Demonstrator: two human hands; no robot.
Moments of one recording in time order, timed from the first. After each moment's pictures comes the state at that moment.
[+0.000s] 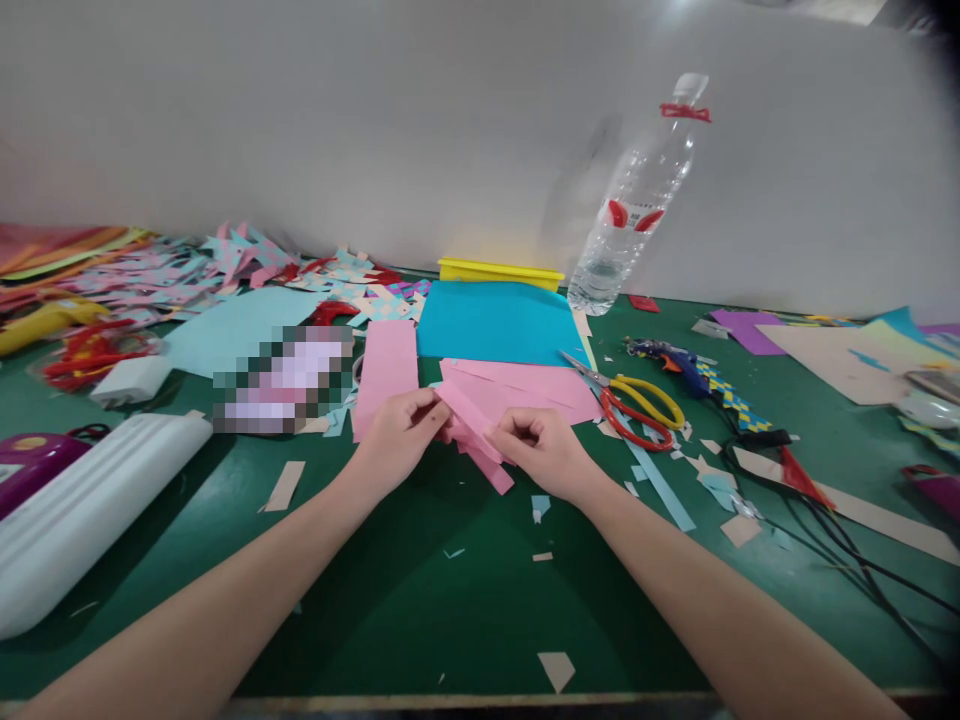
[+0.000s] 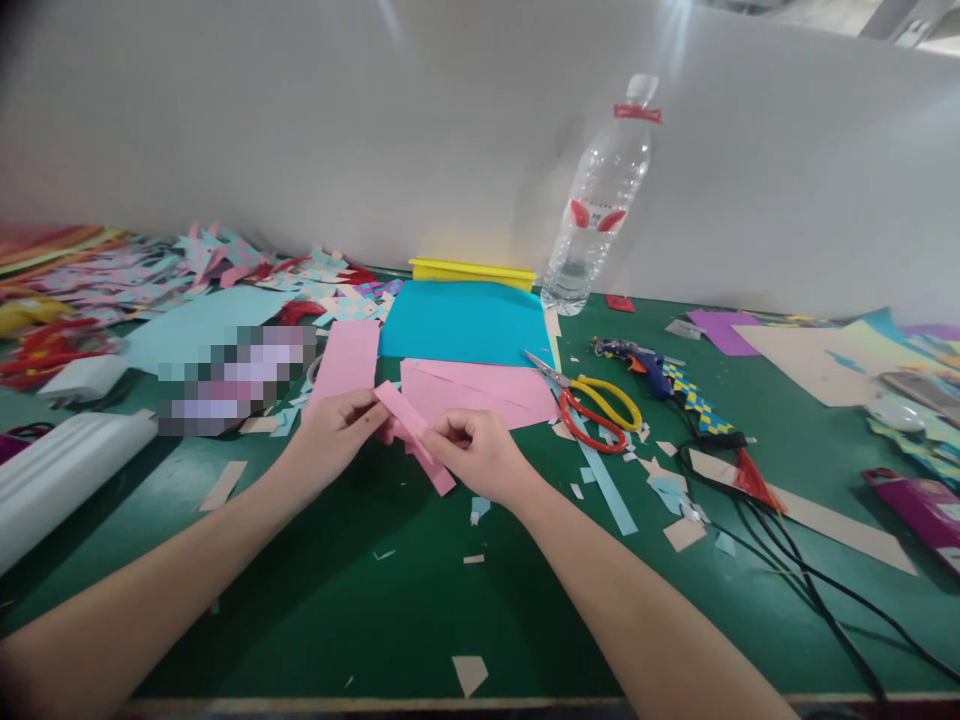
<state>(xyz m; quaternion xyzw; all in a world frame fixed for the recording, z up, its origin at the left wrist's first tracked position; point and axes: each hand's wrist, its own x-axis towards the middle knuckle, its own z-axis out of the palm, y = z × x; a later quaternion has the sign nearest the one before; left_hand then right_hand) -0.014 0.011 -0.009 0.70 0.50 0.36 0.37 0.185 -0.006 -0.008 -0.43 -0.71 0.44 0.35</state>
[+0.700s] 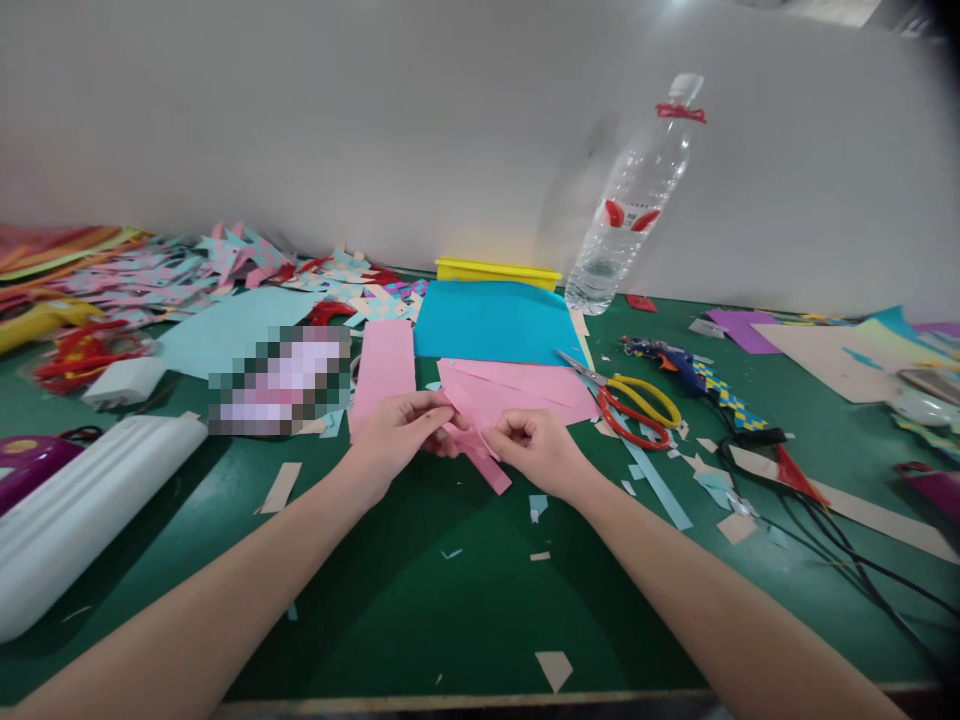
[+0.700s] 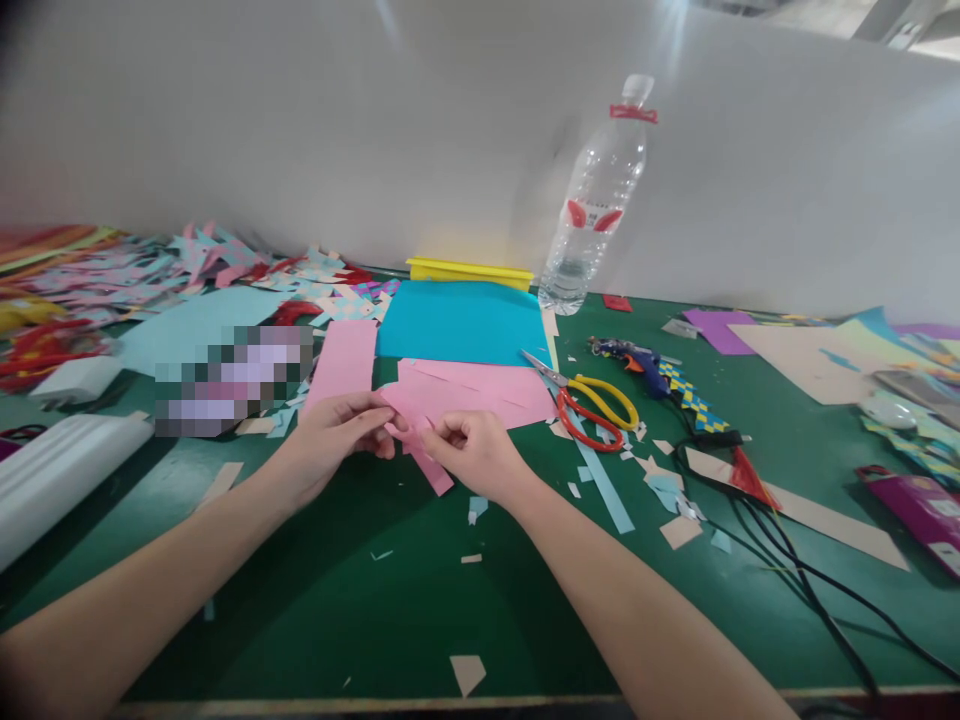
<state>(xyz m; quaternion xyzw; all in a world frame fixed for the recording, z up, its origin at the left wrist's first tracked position) -0.011 0.008 -0.007 0.56 0.47 0.38 0.57 0.185 -0.004 -0.014 -0.46 -0.72 0.40 0.33</state>
